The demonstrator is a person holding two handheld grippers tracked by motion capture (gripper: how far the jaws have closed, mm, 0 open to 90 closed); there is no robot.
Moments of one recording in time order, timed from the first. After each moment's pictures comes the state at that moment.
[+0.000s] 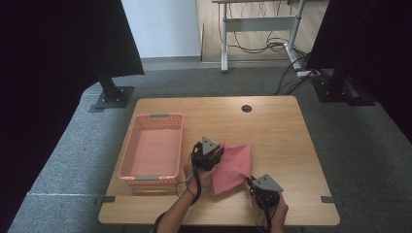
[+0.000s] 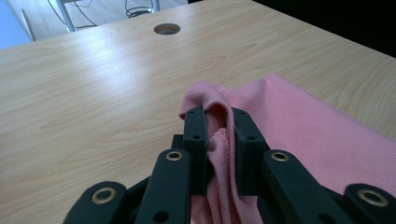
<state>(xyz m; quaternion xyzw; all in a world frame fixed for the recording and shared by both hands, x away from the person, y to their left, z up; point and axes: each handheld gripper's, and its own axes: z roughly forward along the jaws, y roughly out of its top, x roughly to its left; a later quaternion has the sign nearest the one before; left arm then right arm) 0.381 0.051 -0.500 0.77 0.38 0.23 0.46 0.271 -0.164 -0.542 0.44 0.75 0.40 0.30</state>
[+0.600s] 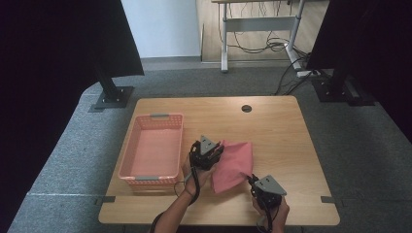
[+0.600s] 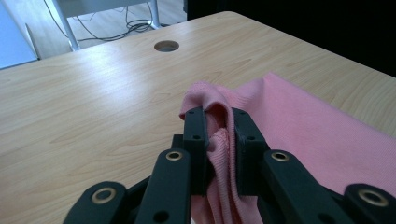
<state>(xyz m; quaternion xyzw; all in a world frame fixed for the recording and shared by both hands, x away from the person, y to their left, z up) 0.374 0.054 -0.485 0.76 0.36 0.24 0.48 0.263 -0.165 -0.532 0.43 0.73 0.43 0.32</state>
